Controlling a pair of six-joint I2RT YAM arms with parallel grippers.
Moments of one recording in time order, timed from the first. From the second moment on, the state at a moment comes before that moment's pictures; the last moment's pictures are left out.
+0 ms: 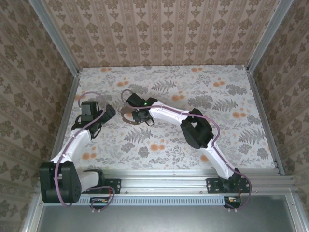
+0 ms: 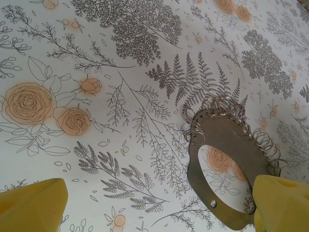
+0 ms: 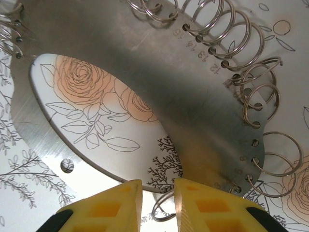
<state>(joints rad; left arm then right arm) -0.06 1.17 0.68 -0.29 0.04 -0.61 0.84 2.39 2.01 -0.75 0.13 0.50</state>
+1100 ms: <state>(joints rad) -0.06 1.17 0.67 -0.27 0.06 -0.61 0.89 2.40 2.01 -0.79 0.30 0.44</state>
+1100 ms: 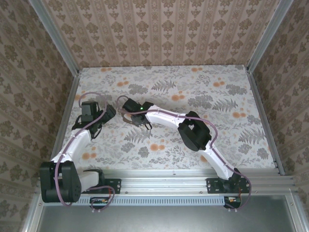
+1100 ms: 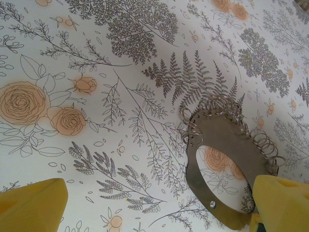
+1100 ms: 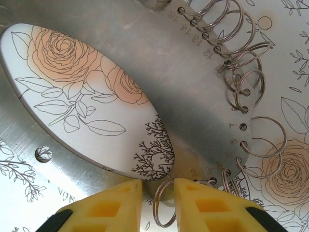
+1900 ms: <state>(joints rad) -0.06 1.16 0.67 -0.28 0.08 -0.61 0.87 2.37 1.95 -0.77 0.30 0.40</state>
